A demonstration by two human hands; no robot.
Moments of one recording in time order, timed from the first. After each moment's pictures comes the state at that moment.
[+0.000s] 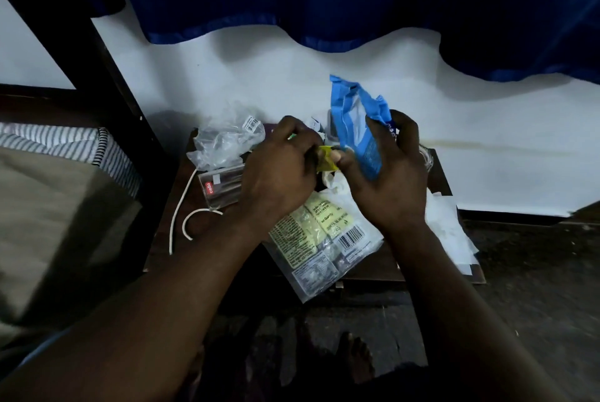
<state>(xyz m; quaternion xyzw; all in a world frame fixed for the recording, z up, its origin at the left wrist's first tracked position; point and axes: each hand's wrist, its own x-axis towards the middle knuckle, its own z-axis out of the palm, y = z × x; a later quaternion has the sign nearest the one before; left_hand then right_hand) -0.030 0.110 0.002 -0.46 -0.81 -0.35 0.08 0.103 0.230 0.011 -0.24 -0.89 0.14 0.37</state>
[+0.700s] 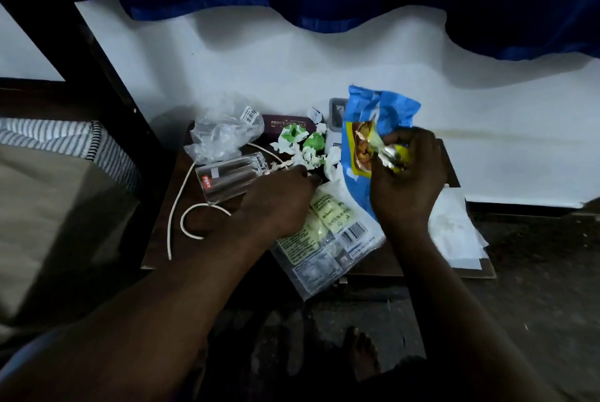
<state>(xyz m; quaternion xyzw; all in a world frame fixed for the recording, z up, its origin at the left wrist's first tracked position) -0.024 0.105 -0.043 -0.55 -0.83 -0.04 -0.05 0.109 0.237 -0.021 -0.30 -0.77 0.24 0.50</state>
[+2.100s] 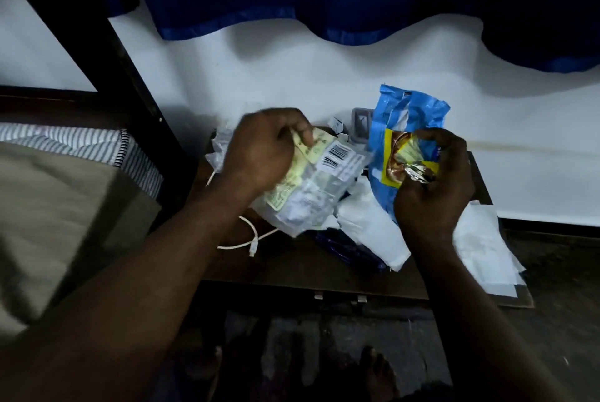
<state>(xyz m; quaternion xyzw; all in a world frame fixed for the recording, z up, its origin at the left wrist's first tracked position) -0.078 0.094 0.015 -0.38 -0.79 -0.47 -0.06 0.096 0.255 -0.035 -0.27 -0.76 0.25 0.54</state>
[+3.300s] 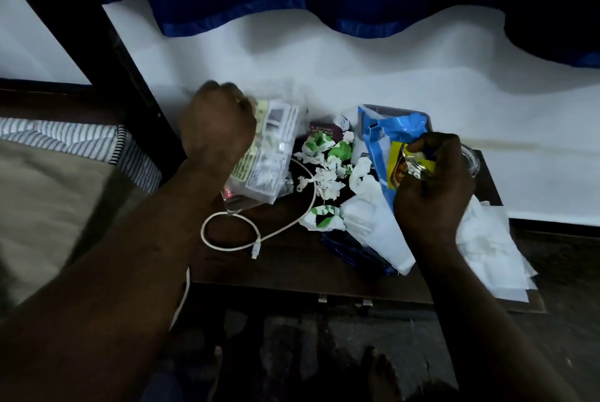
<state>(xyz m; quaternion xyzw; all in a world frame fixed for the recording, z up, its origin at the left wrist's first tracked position) -0.148 0.087 -0.005 -0.24 -0.93 -0.24 0.16 0.086 0.244 -0.032 -0.29 -0.78 0.27 0.49</state>
